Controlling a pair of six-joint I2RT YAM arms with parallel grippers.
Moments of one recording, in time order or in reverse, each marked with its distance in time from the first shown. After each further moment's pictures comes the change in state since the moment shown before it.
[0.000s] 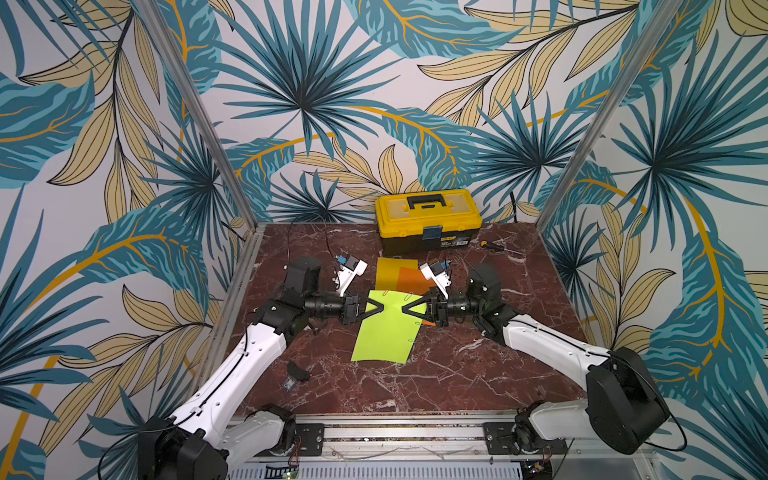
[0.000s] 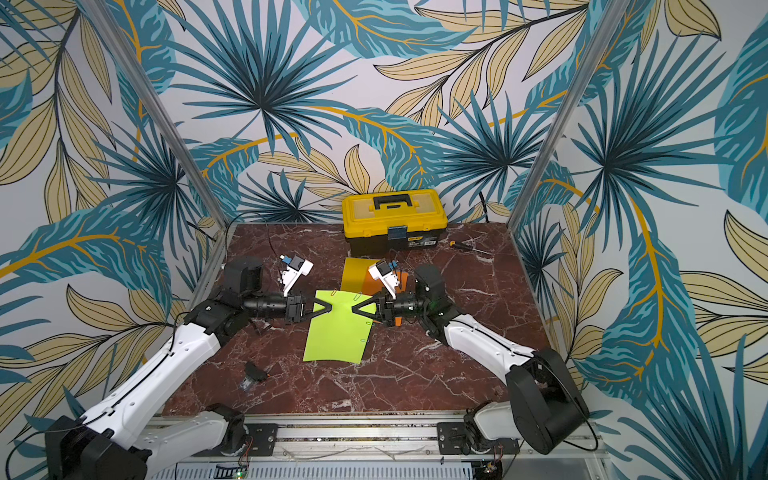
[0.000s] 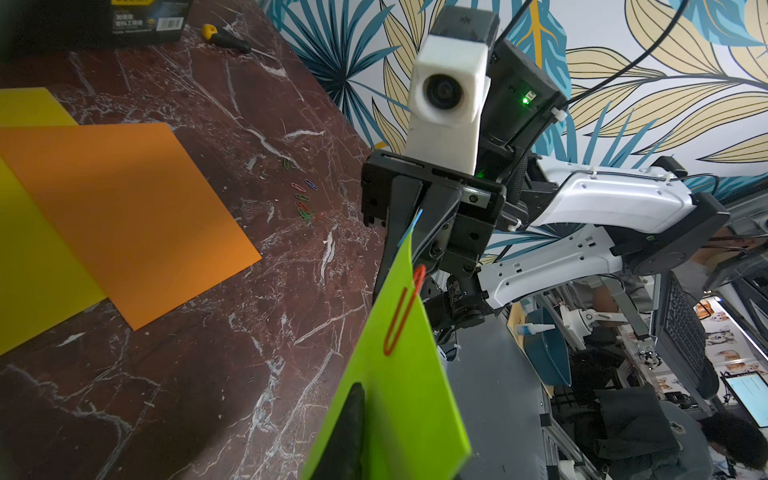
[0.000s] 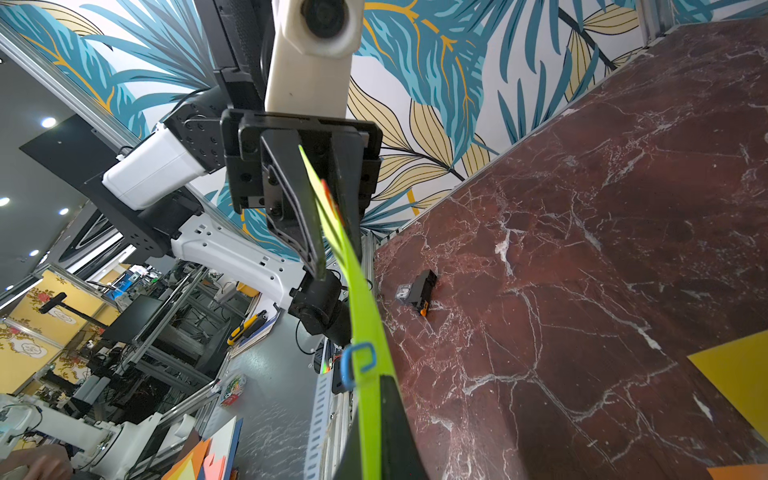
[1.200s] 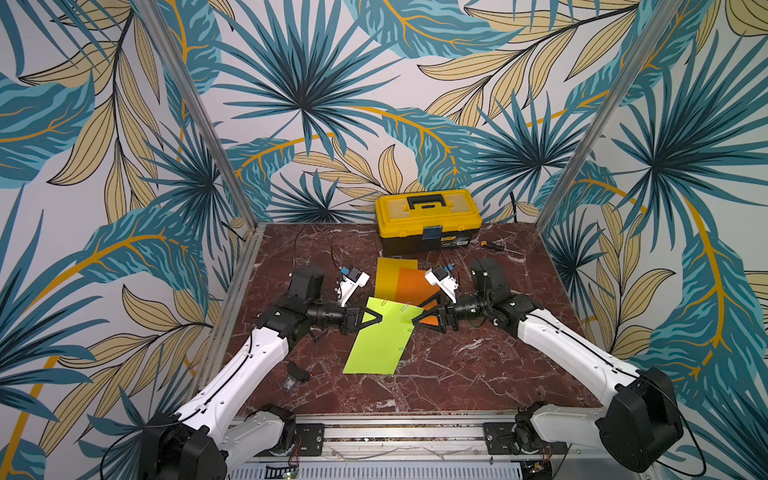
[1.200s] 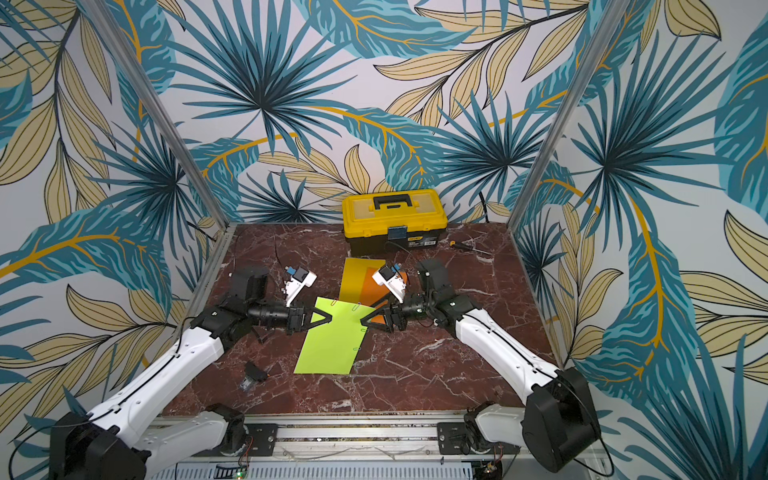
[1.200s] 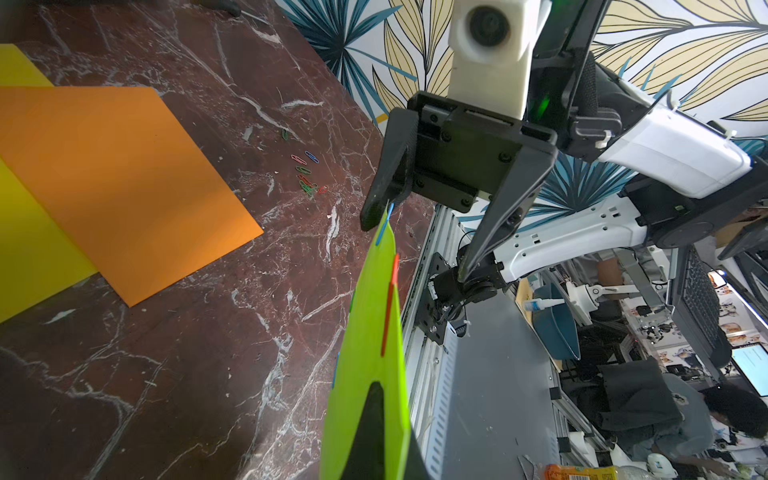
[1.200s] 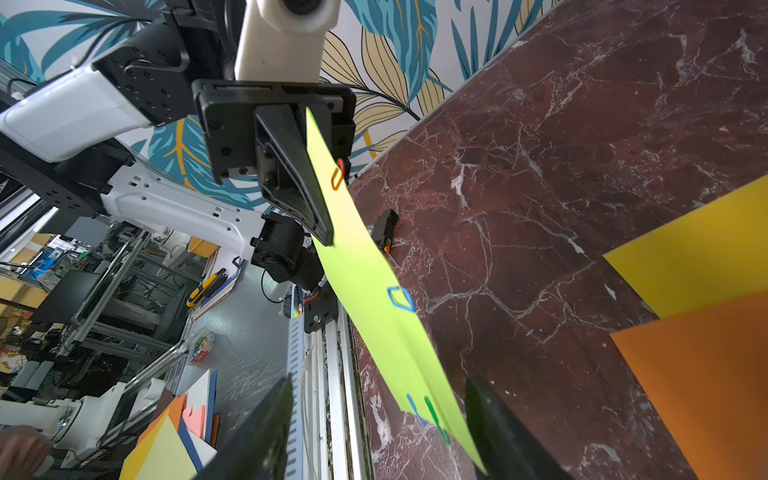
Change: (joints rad) left arm 0.008 -0.010 -0.089 0.004 0.025 0.095; right arm -0.039 -0.094 0.166 -0.733 0.104 -0.424
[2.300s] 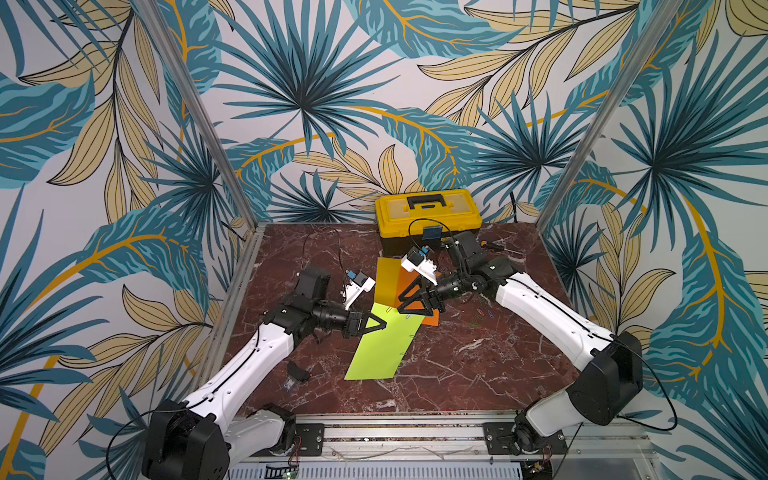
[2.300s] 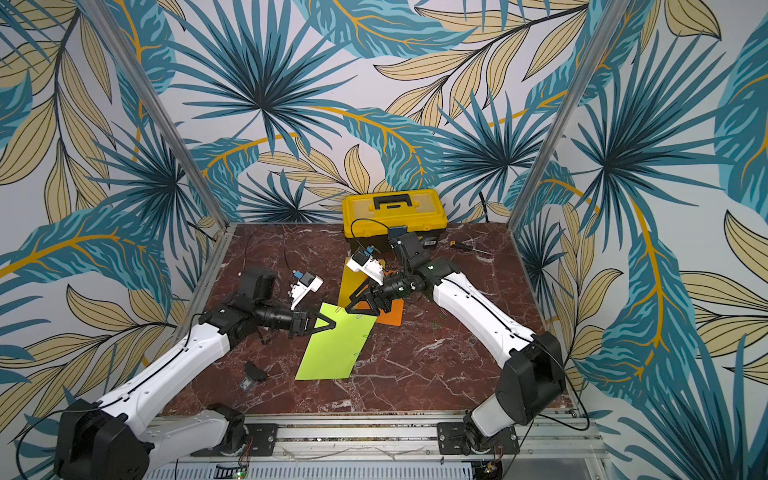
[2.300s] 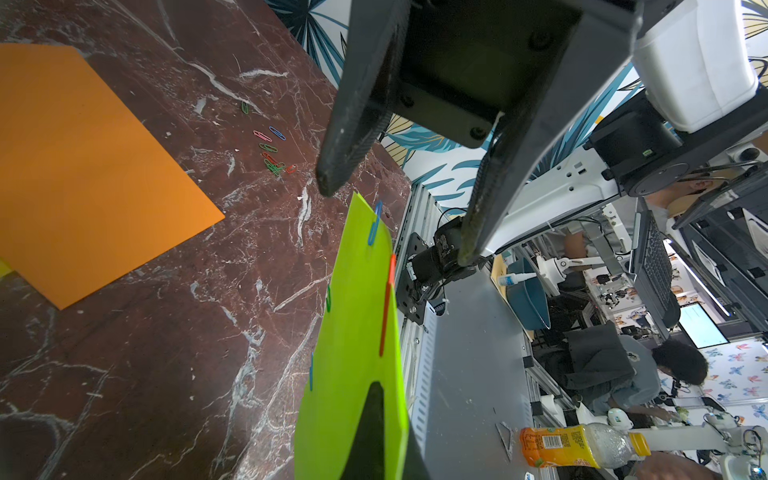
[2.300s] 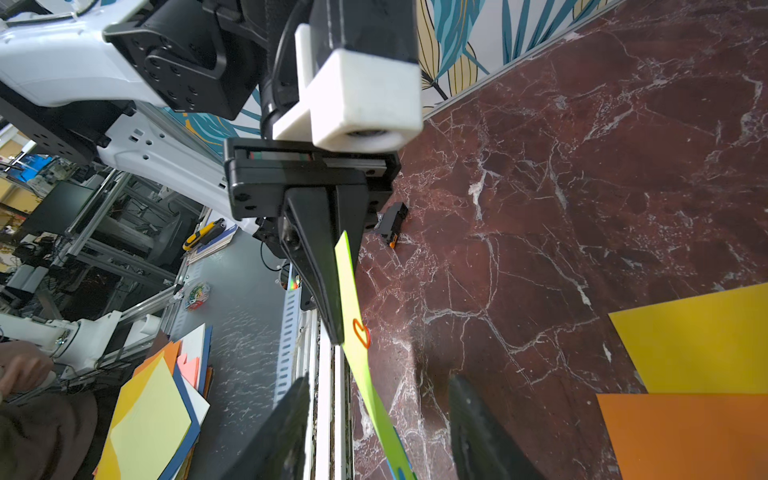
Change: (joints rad) left arm -0.031 0.051 -0.005 -0.008 0.074 0.039; right arm 0.086 0.264 0.442 -0.379 0.000 -0.281
